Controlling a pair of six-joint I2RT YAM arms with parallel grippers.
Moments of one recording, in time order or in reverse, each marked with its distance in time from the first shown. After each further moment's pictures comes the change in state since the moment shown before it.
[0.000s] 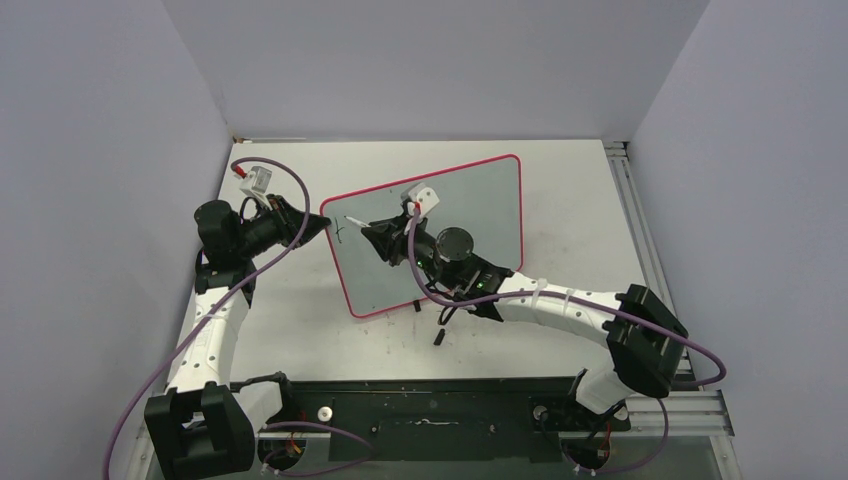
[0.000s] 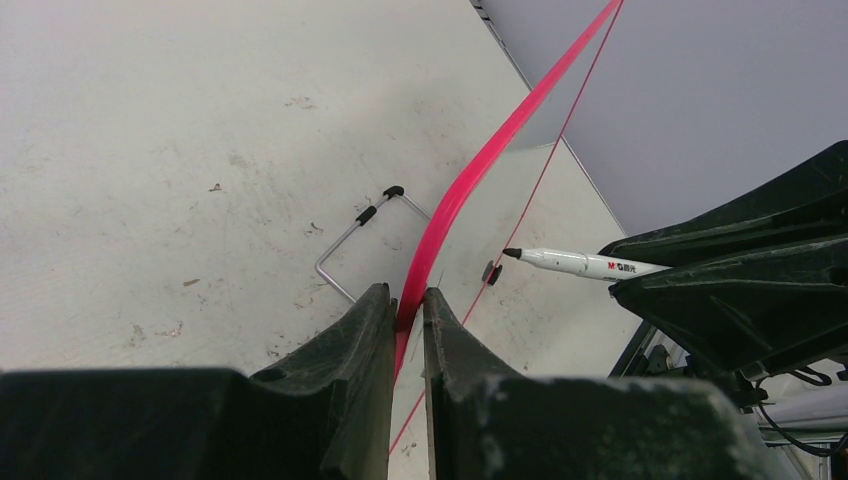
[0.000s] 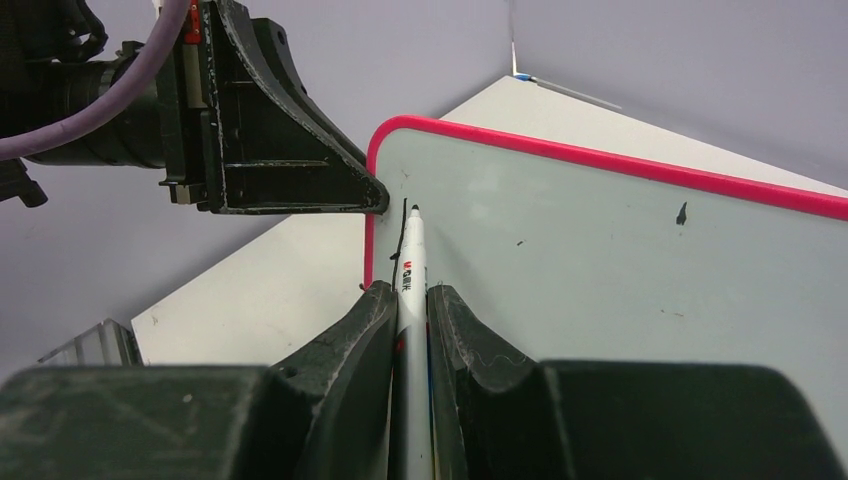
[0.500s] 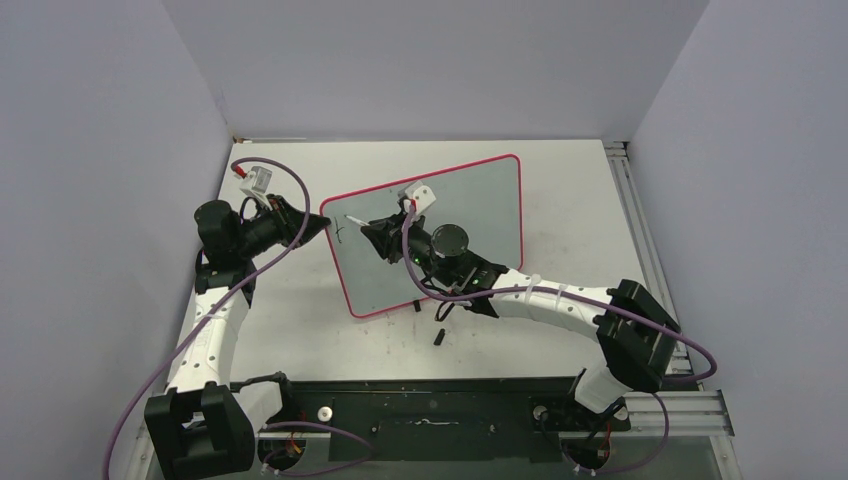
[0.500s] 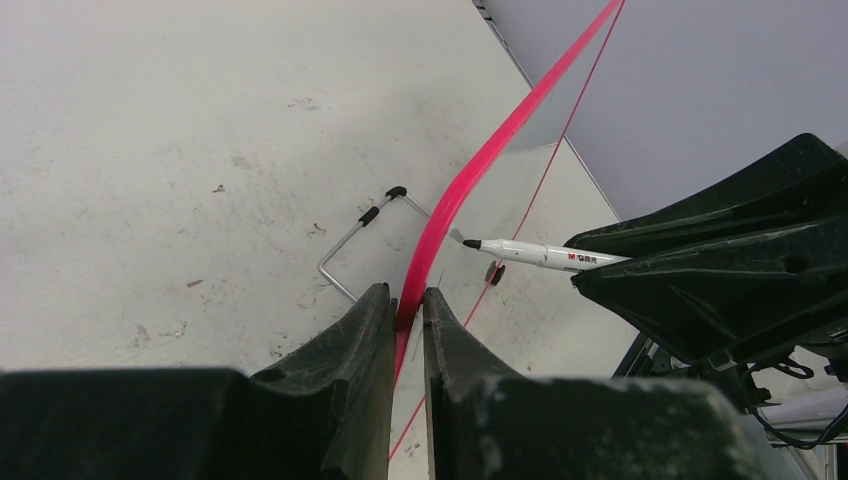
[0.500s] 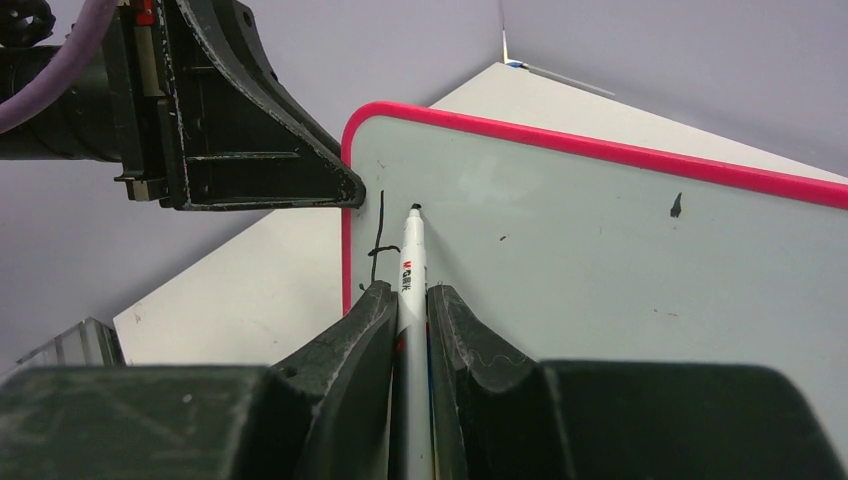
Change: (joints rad) left arm 0.000 0.000 0.000 0.000 -0.003 0.007; right arm -0.019 0.044 0.021 0.000 -0.005 0.002
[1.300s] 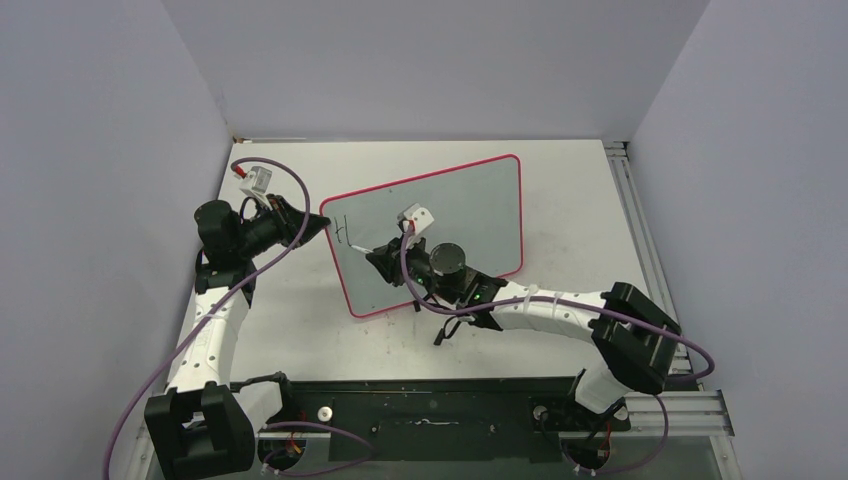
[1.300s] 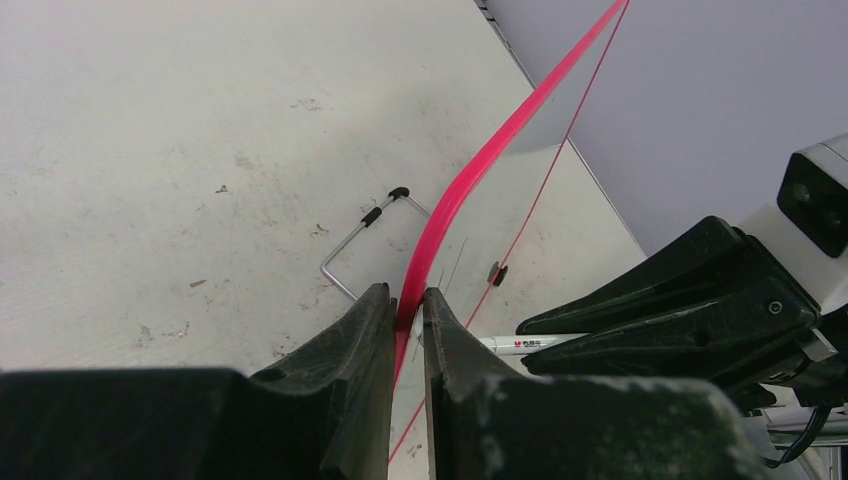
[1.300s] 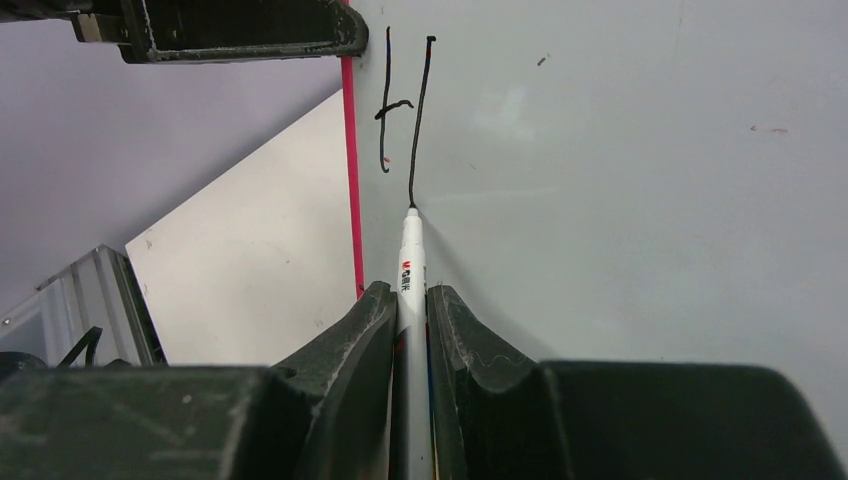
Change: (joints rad) left arm 0.000 0.000 0.000 0.000 -0.005 0.004; right arm 0.031 -0.007 -0.121 -0.002 -0.010 0.058
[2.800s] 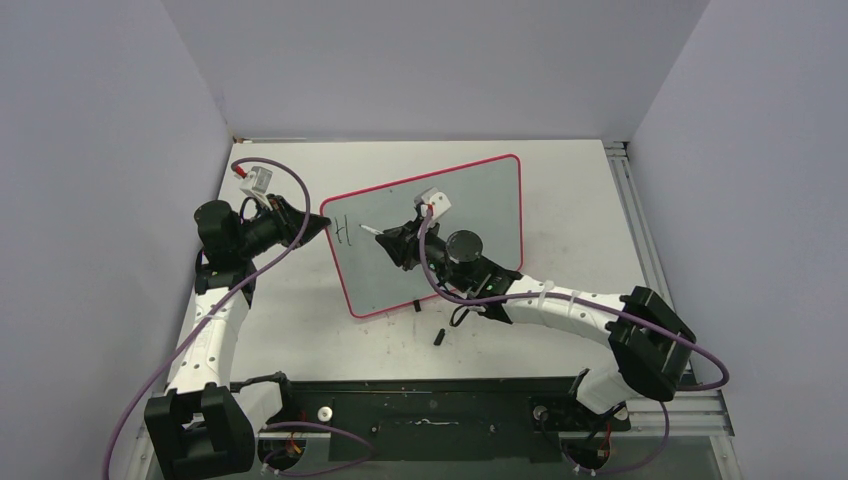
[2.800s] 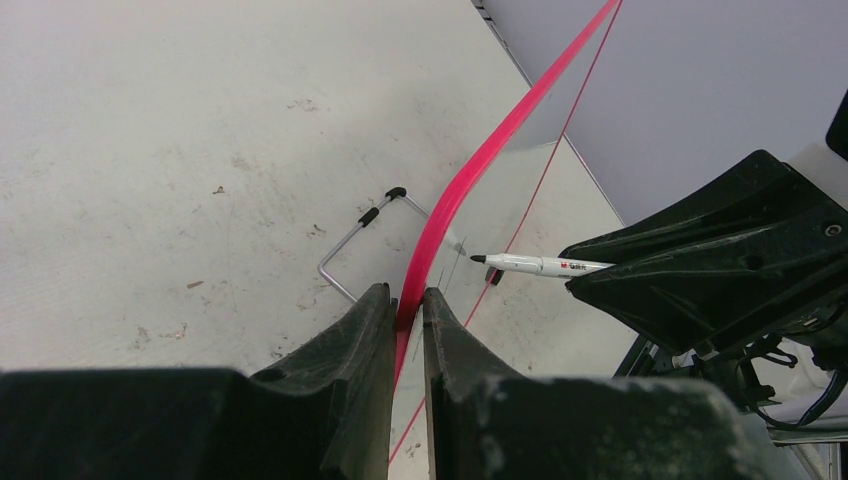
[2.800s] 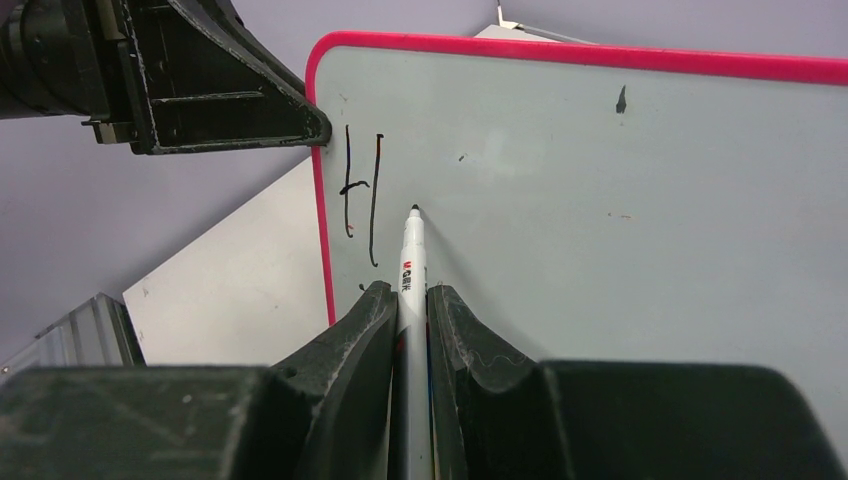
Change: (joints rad) left arm 0.000 -0.004 0.000 0.000 0.004 0.000; right arm -0.063 -0.068 0.003 0.002 -0.026 -0.002
